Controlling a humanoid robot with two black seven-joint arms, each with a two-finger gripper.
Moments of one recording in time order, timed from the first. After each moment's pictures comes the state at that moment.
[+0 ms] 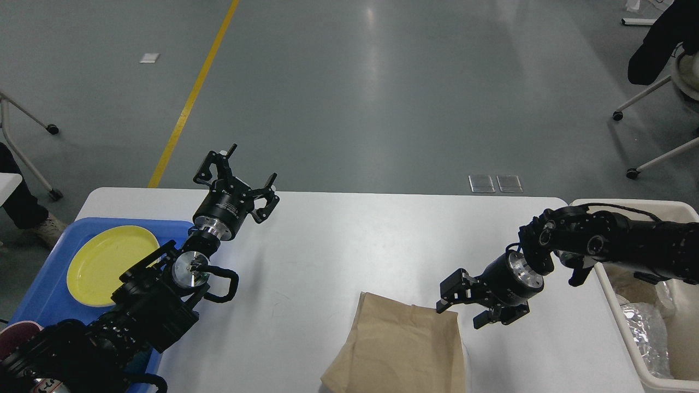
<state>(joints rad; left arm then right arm) -0.76 0.00 -0.83 -0.30 -0.10 -0.55 -0.28 1.23 -0.32 -0.73 0.85 -0.37 0.77 0.12</state>
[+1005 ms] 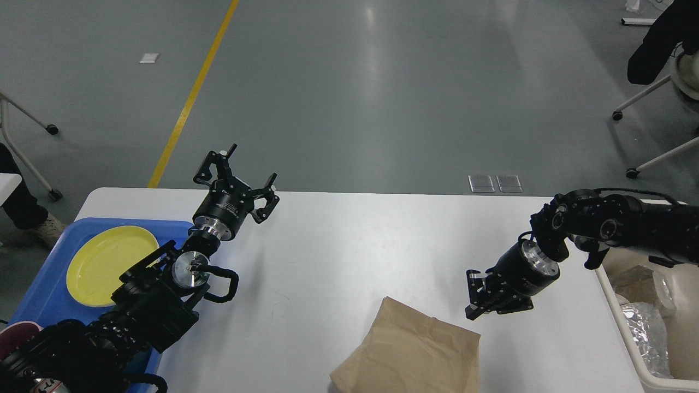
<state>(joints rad) -0.76 0.00 -0.83 -0.30 -0.10 -0.55 -0.28 1.30 -0.35 -0.80 0.85 -0.37 0.87 0.12</state>
